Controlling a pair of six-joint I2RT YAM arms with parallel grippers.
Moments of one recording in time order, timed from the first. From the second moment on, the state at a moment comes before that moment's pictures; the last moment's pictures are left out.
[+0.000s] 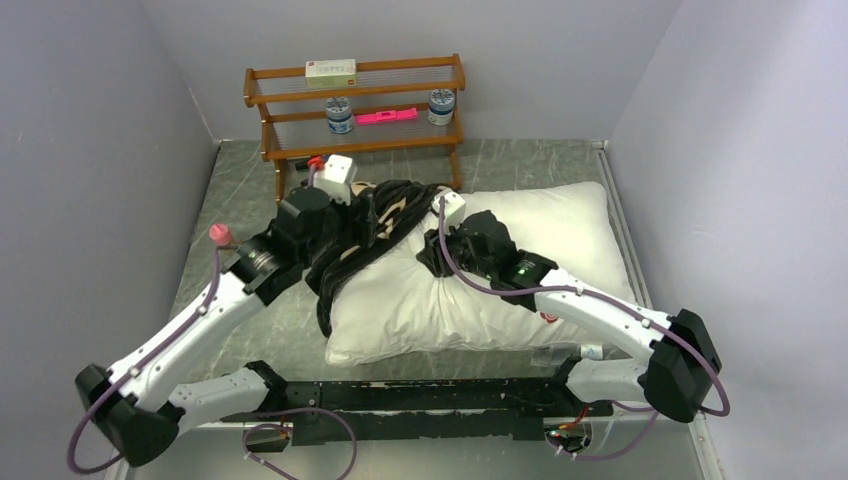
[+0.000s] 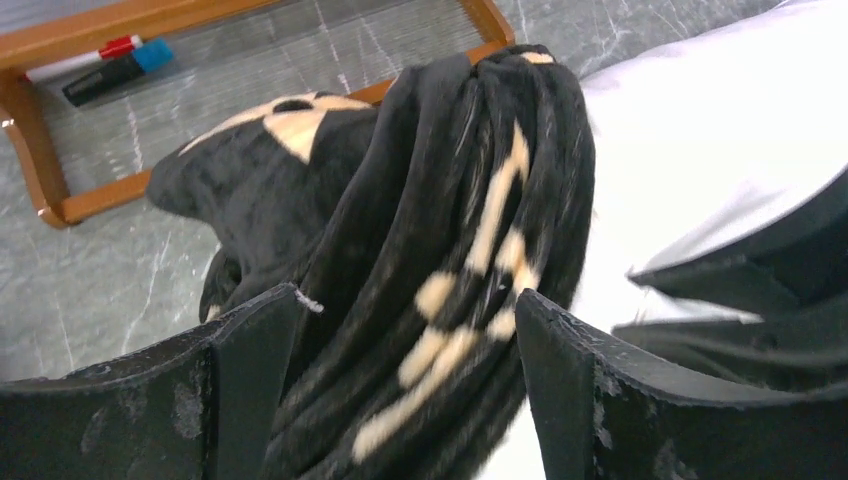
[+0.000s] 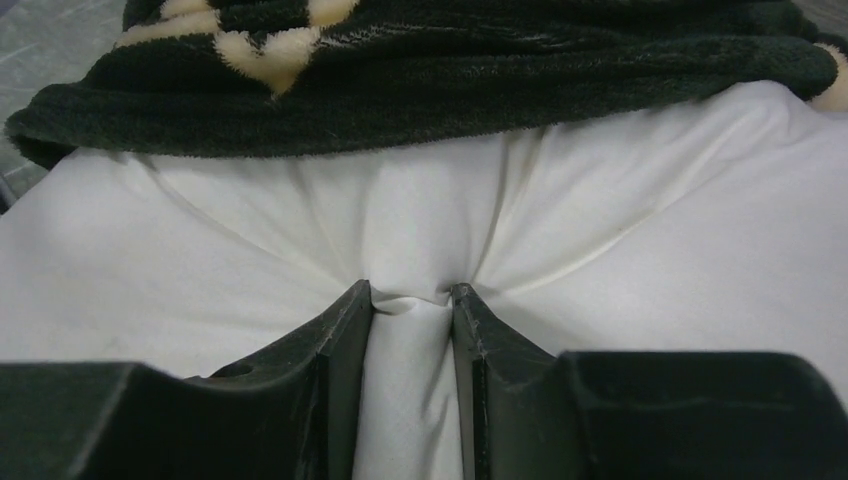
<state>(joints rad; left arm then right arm) -0.67 0.98 1.05 -0.41 -0.26 -0.24 0.81 1.24 0.87 -0.07 -0.04 0.15</state>
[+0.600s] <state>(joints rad) -0.60 1.52 1.40 -0.45 -0.12 -0.12 0.87 1.13 0.81 -0.07 -0.03 0.12</state>
